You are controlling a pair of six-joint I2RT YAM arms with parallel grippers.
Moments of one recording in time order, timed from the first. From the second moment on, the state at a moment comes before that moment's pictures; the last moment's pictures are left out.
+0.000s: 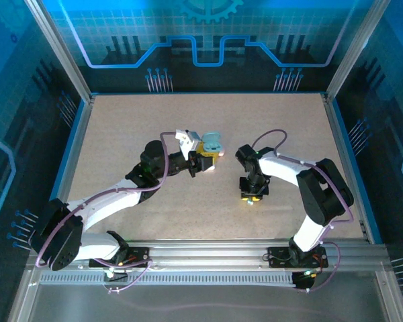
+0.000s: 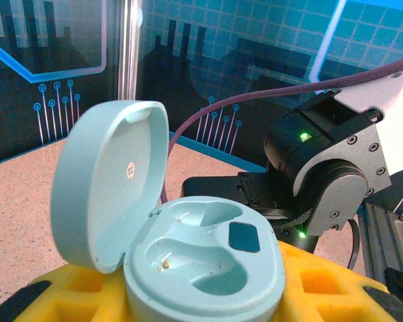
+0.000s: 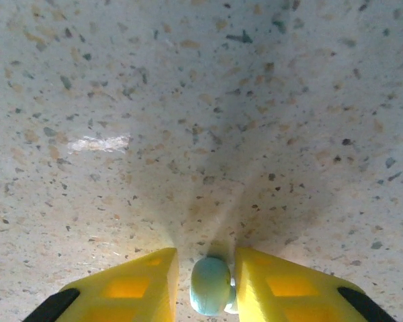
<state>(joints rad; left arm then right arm) -0.61 1.29 0.71 0.54 0.46 -0.16 0.50 1.71 0.99 -0.92 -0.09 0.60</state>
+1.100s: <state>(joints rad) -0.61 1.29 0.70 0.52 0.45 -0.16 0.52 1.73 1.02 -0.95 -0.08 0.54</state>
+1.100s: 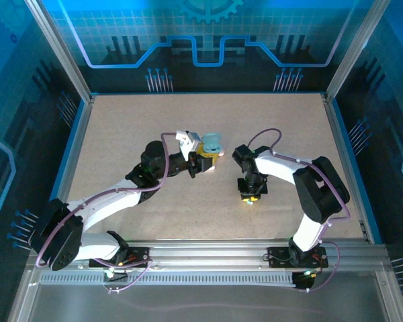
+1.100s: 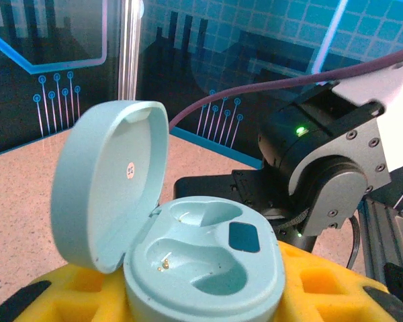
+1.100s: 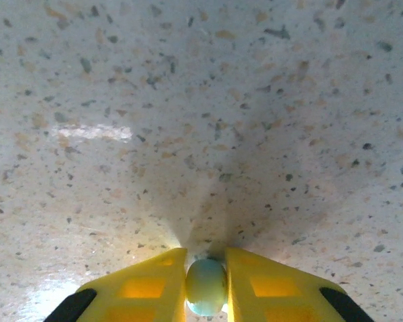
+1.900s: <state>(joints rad) -0.45 1.21 0.57 0.64 0.50 -0.25 0.29 1.39 1.02 -0.33 -1.17 0.79</state>
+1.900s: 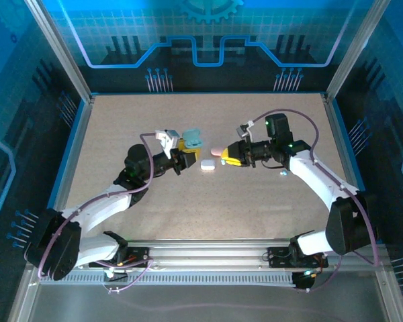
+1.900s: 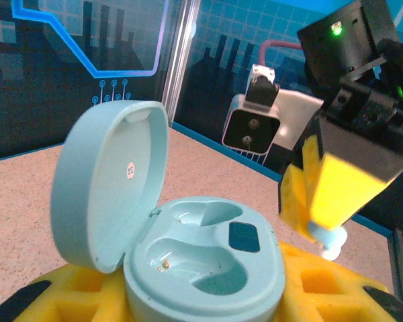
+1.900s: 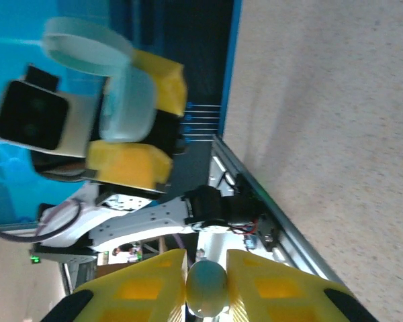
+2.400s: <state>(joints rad) -0.60 1.37 0.58 0.73 0.45 -0.19 0.28 1.35 1.04 -0.17 -1.22 0.99</state>
